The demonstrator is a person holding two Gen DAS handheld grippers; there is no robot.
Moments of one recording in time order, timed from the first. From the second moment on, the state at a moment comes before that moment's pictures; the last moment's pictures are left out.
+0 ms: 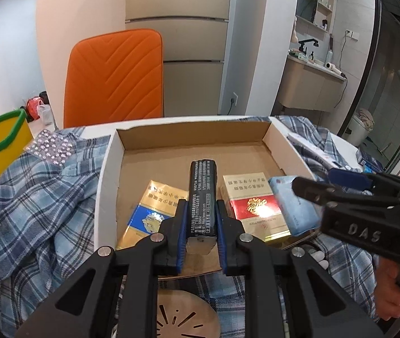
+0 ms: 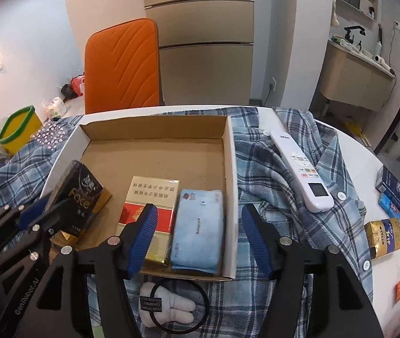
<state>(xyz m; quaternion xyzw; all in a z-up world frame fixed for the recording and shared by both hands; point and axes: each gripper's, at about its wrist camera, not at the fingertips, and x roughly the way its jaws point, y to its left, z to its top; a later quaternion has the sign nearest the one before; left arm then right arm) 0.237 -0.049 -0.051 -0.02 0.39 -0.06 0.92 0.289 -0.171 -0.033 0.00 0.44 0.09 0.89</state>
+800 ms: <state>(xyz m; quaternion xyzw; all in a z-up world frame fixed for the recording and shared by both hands) 0.216 -0.043 -0.018 0.00 0.33 -0.06 0.94 0.275 -0.184 -0.004 0.01 0.40 0.08 0.91</state>
